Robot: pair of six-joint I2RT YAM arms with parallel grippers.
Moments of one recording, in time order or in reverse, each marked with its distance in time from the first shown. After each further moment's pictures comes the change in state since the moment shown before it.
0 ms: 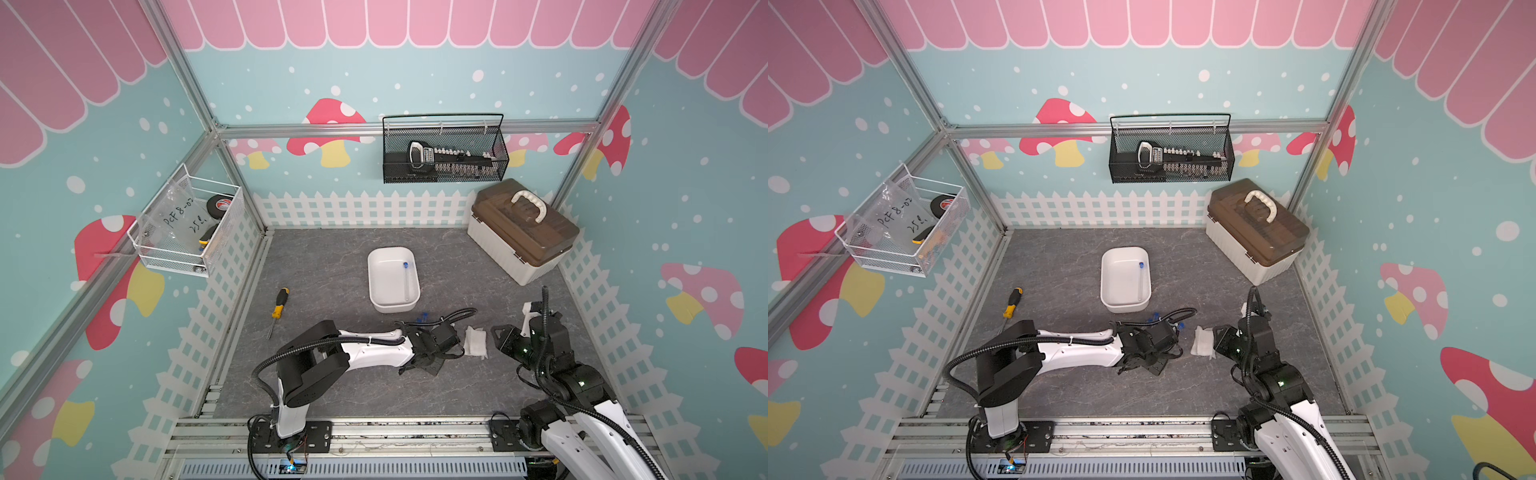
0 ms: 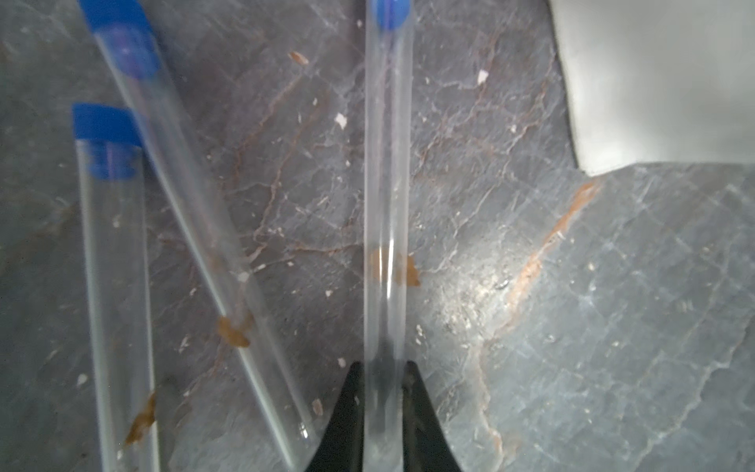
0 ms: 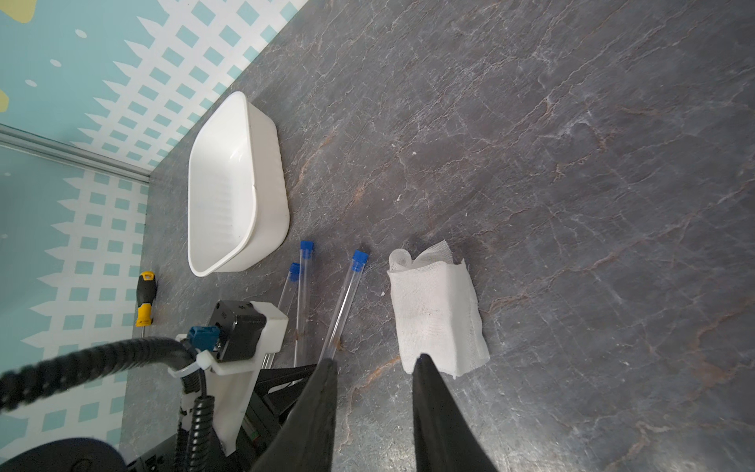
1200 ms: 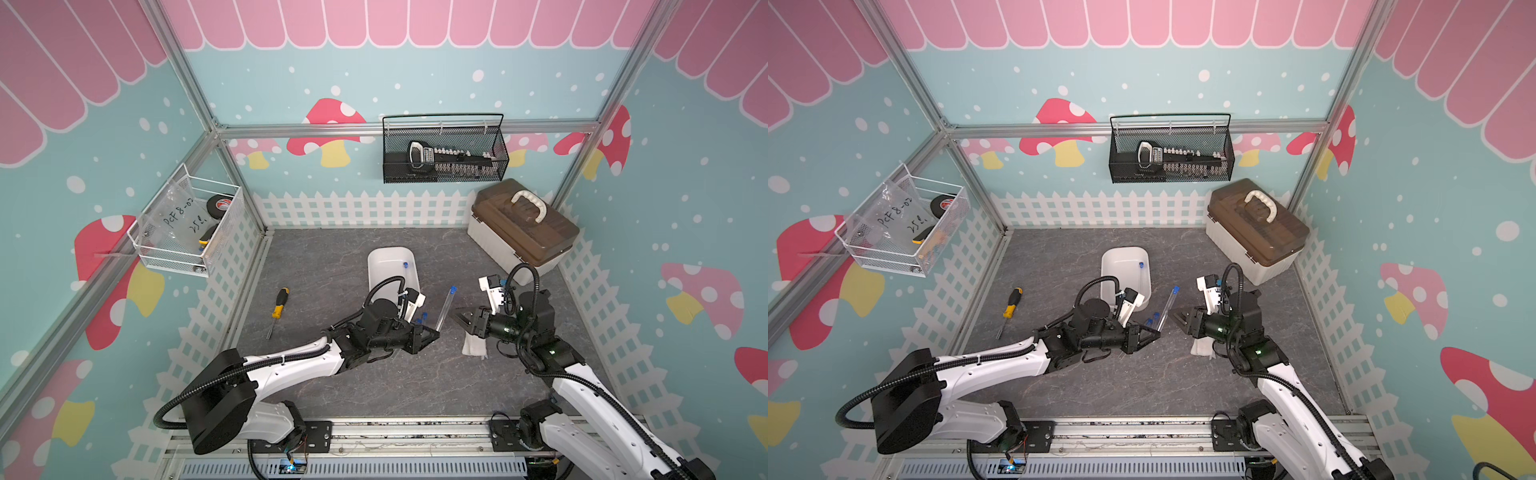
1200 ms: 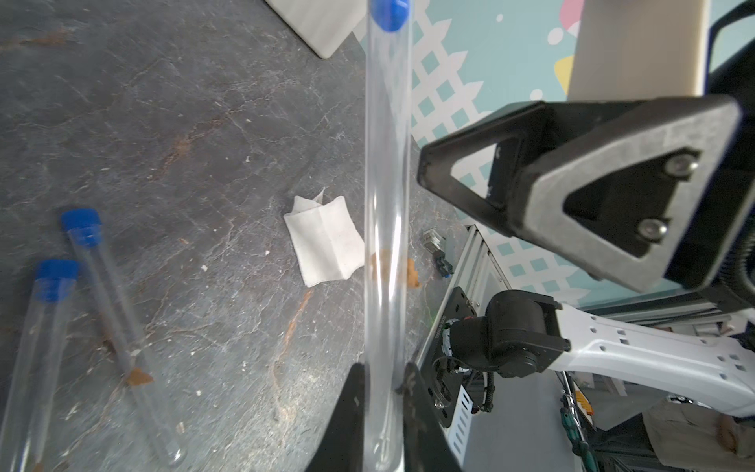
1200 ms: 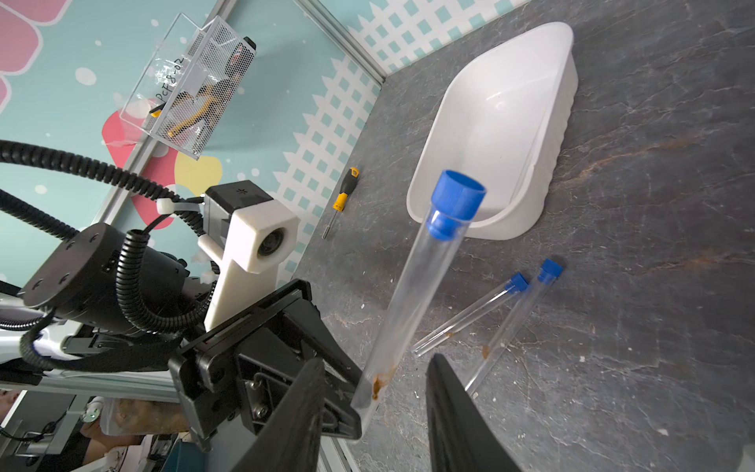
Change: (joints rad) left arm 0.212 -0.525 -0.470 0.718 0.555 -0.206; right arm 0.000 0.303 -0.023 0.639 -0.664 -0.142
